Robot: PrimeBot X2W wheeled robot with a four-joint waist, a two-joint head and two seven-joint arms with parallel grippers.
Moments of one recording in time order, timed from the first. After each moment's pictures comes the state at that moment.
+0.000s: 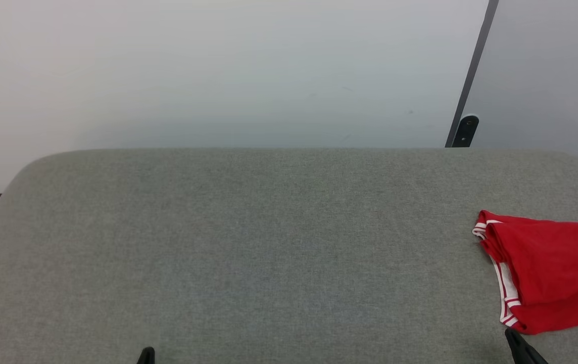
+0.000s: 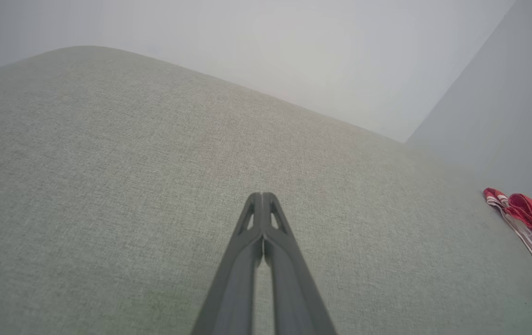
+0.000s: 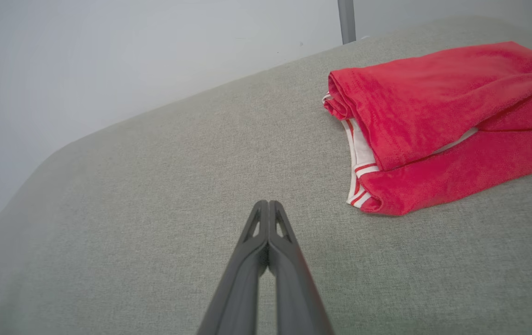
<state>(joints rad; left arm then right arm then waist) 0.26 0.14 -0.02 0.09 -0.43 -0.06 -0.19 0.21 -0.14 -0.06 -0.04 0.49 0.13 0.21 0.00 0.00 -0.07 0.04</state>
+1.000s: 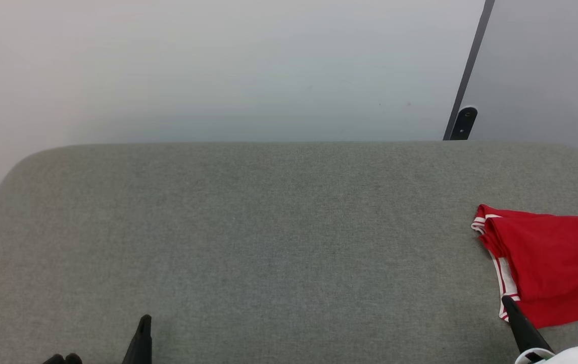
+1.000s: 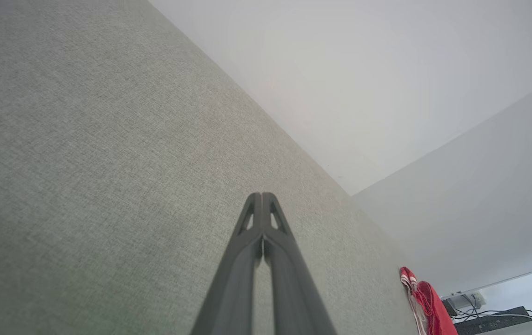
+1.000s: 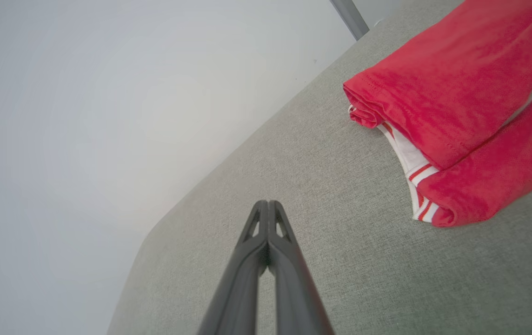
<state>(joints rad) 0.13 0.10 0.03 0.15 -0.86 -0.08 -0.08 0.10 -0.11 -0.08 0.07 0.90 0.13 0.17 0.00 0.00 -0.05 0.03</state>
